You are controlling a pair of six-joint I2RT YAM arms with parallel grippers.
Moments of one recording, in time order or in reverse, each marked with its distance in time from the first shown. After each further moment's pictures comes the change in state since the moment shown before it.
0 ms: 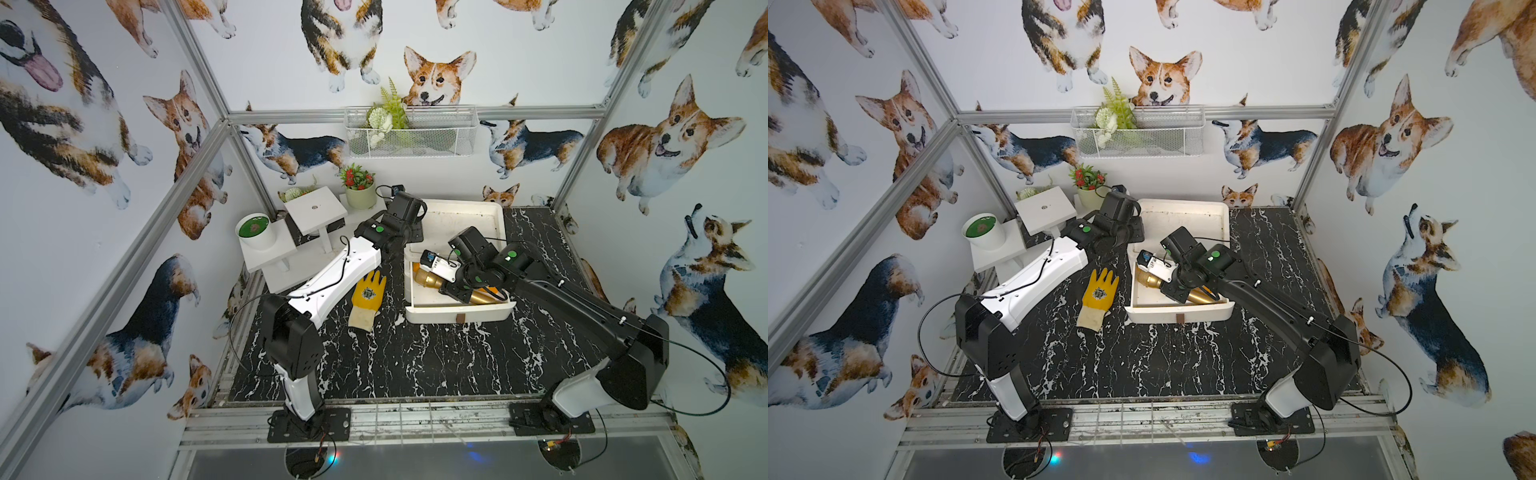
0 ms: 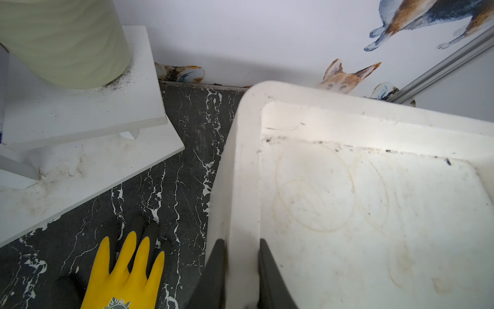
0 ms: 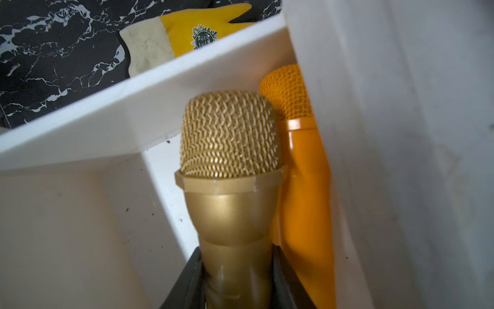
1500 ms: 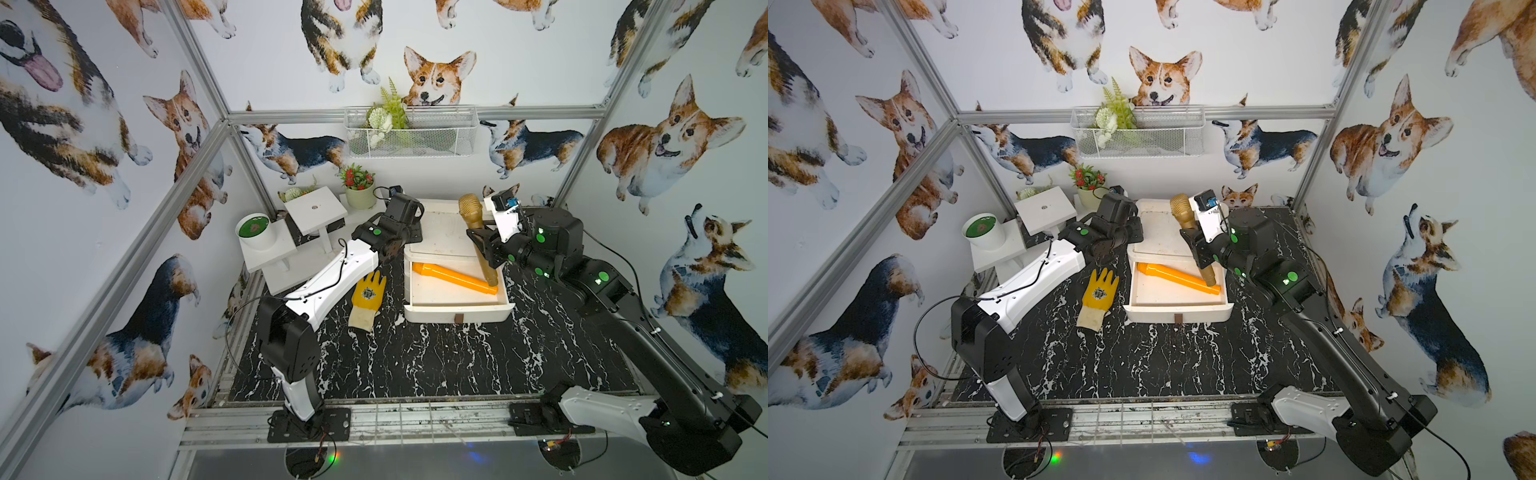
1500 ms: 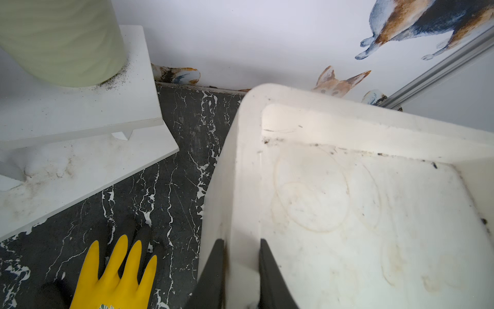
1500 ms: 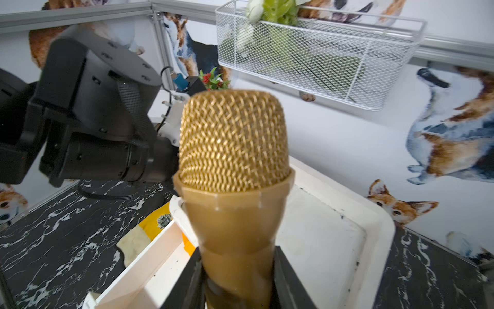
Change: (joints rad) left arm 0.010 -0.027 -0.058 0.062 0.023 -0.015; right arm -0.161 -0.357 -0.007 0.354 0.090 0.382
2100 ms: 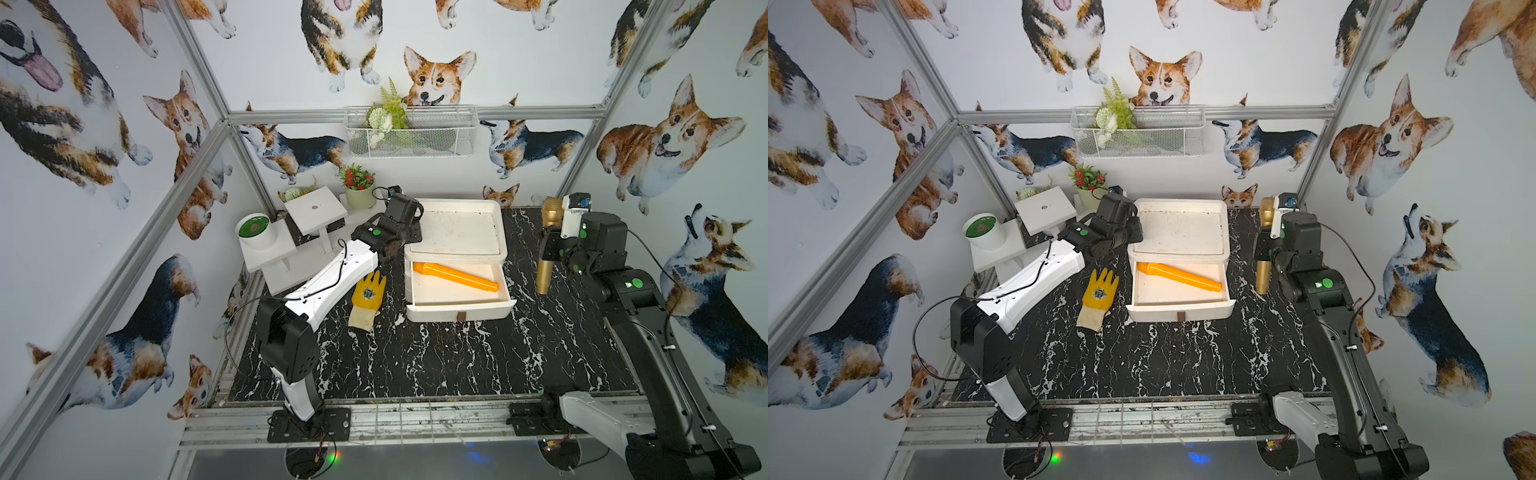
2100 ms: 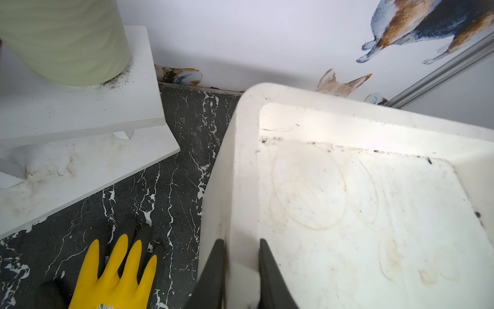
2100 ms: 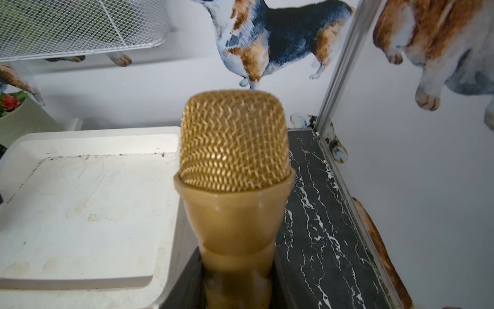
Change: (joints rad) left arm 0.001 -0.005 -0.007 0.005 -0.006 -0.013; right arm -0.471 -0.098 -0.139 -0.129 0.086 0.192
